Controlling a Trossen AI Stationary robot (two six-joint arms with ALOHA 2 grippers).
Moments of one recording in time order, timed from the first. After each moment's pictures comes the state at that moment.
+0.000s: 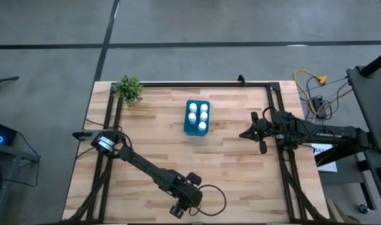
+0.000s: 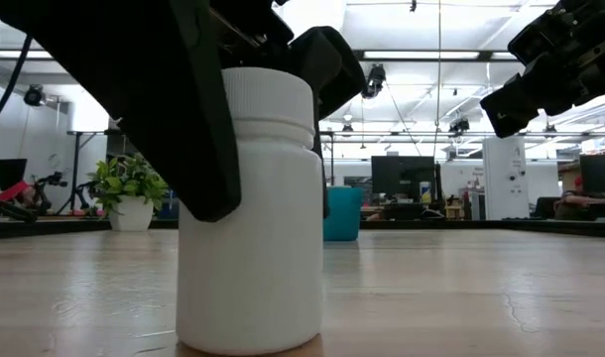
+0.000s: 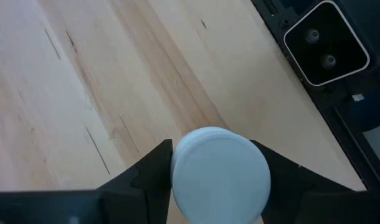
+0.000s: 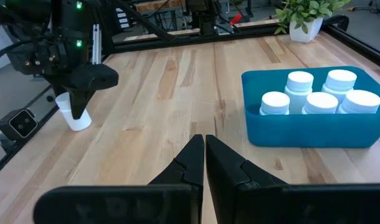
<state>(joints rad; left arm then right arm) -0.52 2.11 1.61 -0.52 0.07 -0.05 -0.19 0.38 0.18 -0.08 -0.31 0.10</state>
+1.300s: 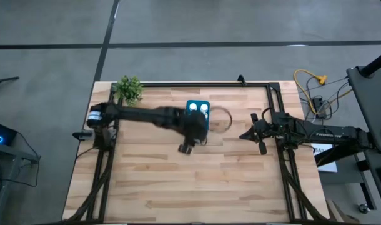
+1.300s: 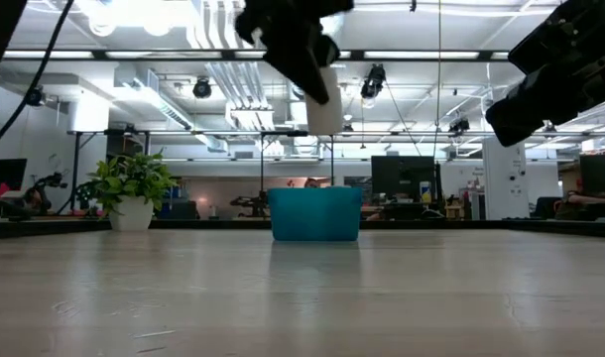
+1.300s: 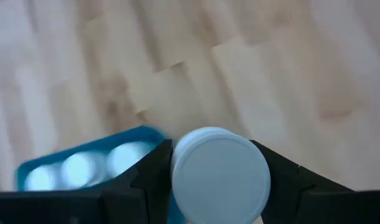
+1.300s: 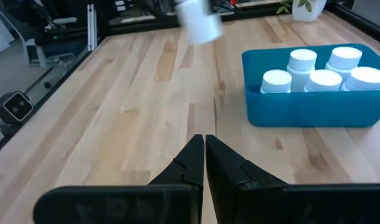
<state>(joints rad) -0.02 1.84 1.68 -0.82 0.00 0.38 -0.19 0.39 0.18 -0.14 -0.31 0.08</state>
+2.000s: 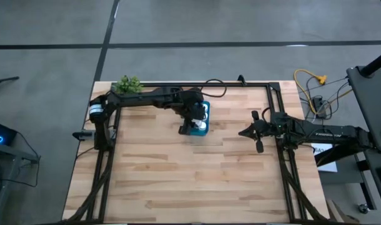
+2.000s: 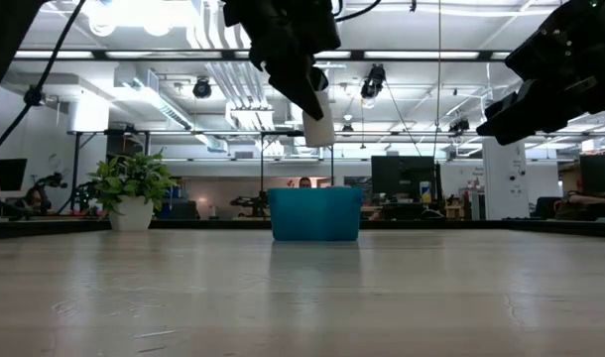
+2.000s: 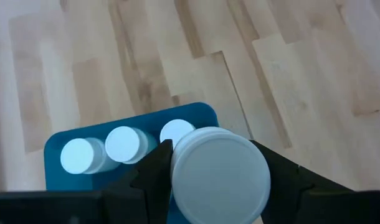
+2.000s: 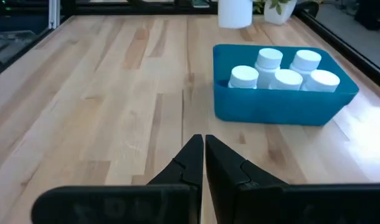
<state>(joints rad) 0.21 1.84 1.68 -0.82 0.18 0.46 -0.19 0.41 0.17 -0.14 -0.19 -0.03</state>
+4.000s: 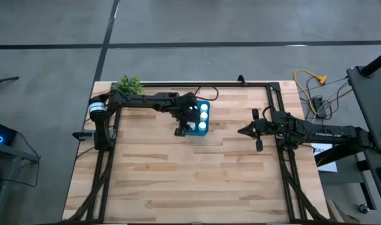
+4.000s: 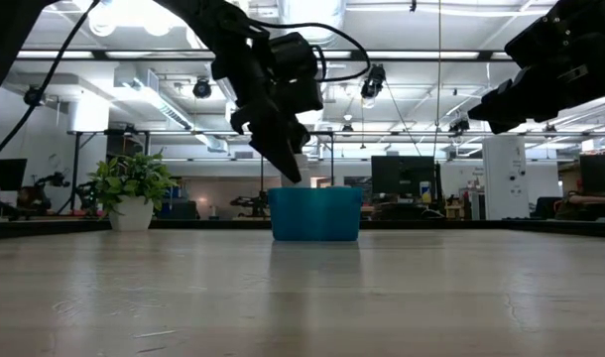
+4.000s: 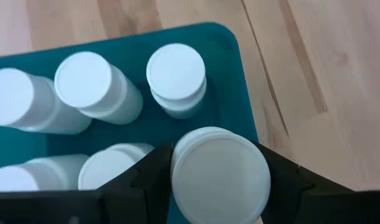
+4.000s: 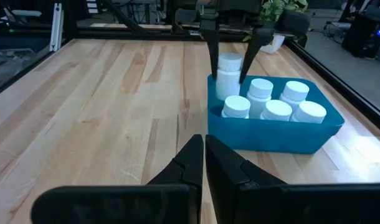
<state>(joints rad) 0.28 1.84 1.38 -0.59 0.23 0.48 -0.19 0.41 0.17 -0.05 -0.19 -0.04</state>
